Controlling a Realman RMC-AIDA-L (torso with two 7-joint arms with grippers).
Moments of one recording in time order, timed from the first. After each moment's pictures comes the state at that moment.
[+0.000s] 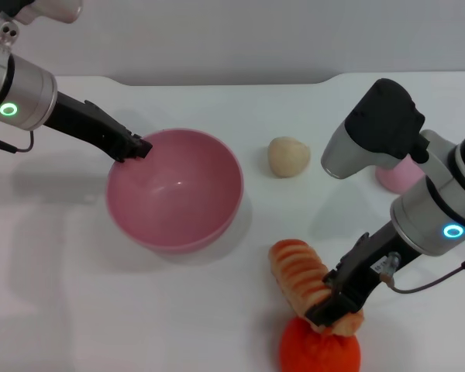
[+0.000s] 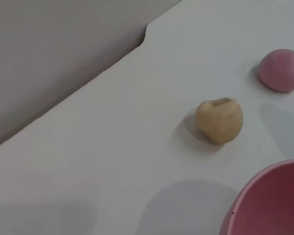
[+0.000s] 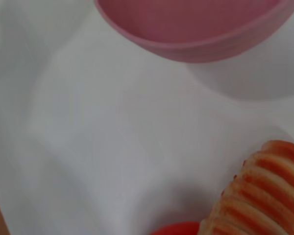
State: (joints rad) left arm -0.76 -2.02 1.00 1.03 2.47 1.47 -2.17; right arm 0.58 2.08 -1.61 -1.38 -2.39 -1.64 2.63
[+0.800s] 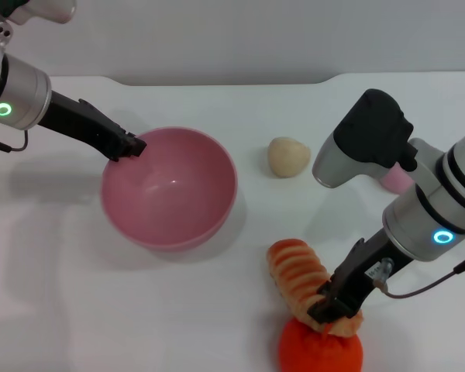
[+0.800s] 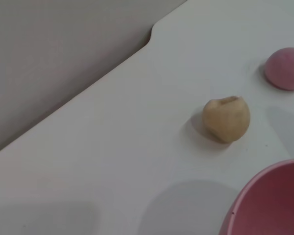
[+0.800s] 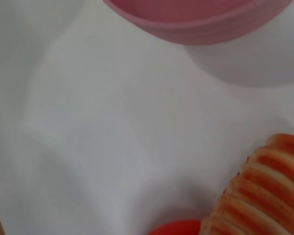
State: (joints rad) left arm -0.75 -2.01 1.00 1.03 2.47 1.46 -2.16; right arm 0.59 2.08 -1.64 -1.33 -2.39 -1.60 2.63
